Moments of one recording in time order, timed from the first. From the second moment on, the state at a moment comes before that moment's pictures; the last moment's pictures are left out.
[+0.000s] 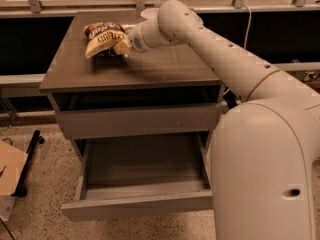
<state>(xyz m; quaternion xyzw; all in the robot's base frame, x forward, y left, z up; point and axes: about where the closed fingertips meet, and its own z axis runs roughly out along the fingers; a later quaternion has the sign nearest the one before) 0.816 0.111 0.863 -0.43 0.75 0.22 0.46</state>
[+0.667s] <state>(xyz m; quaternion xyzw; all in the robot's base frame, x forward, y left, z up) 0.762 0.092 0.897 -0.46 0.72 0.21 0.48</state>
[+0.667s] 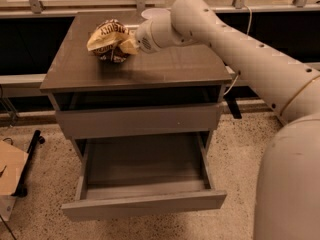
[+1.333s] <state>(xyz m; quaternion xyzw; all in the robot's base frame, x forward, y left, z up) 0.623 0.042 0.931 -0.49 0.70 0.23 0.46</state>
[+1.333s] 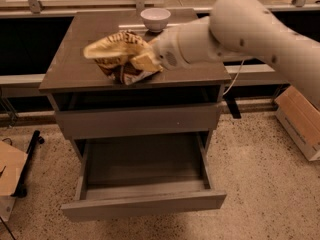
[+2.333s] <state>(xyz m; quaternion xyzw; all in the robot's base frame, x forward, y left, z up) 0.428 -0.066 0.882 -0.42 0.81 0.23 0.34</state>
